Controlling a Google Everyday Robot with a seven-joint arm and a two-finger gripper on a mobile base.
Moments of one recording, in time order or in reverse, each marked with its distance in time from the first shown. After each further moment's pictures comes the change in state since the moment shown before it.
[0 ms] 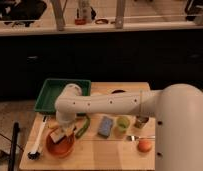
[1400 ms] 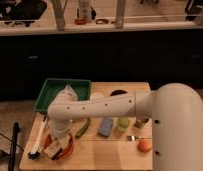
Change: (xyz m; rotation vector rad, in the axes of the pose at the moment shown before) arm -0.045 0.051 -0.003 -0.102 -0.085 -0.116
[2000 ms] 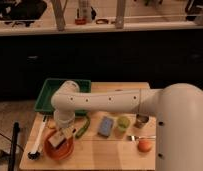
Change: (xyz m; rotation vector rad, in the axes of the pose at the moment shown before) arm 0.034 -0.025 -0.026 0.011 0.042 0.039
